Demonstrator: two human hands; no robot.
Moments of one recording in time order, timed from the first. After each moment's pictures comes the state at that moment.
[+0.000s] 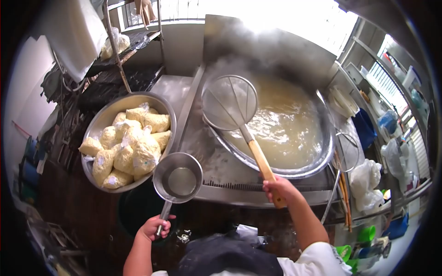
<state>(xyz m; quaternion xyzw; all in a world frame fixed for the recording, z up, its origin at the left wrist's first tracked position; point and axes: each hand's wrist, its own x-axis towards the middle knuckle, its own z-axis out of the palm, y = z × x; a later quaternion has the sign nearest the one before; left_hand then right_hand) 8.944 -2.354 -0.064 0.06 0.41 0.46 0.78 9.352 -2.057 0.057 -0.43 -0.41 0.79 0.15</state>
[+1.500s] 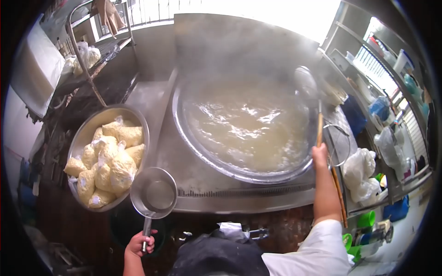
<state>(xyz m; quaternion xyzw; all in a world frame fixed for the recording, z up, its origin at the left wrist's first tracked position) 8.952 -2.354 -0.057 0.03 0.45 0.48 0.75 9.576 -1.850 0.009 -0.78 -0.50 0.12 0.35</state>
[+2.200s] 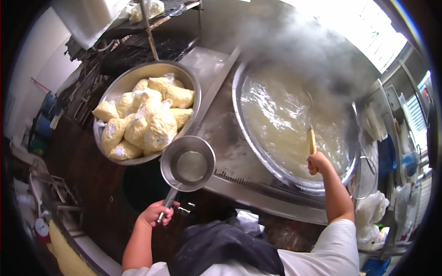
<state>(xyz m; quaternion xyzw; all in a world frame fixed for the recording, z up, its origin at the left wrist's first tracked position) 8.973 -2.357 -0.052 0.02 0.44 0.52 0.74 9.393 -1.829 -0.012 -0.69 -0.57 0.45 0.01</state>
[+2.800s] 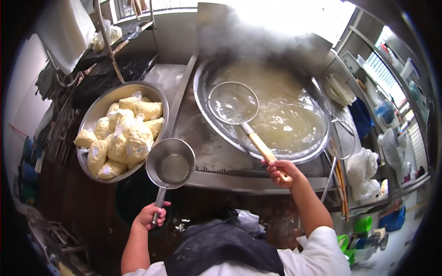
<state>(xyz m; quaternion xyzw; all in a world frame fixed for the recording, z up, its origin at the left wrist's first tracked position) 8.956 -2.348 -0.050 0.06 0.44 0.47 0.76 9.397 -2.028 0.044 -0.33 -0.13 0.93 0.11</state>
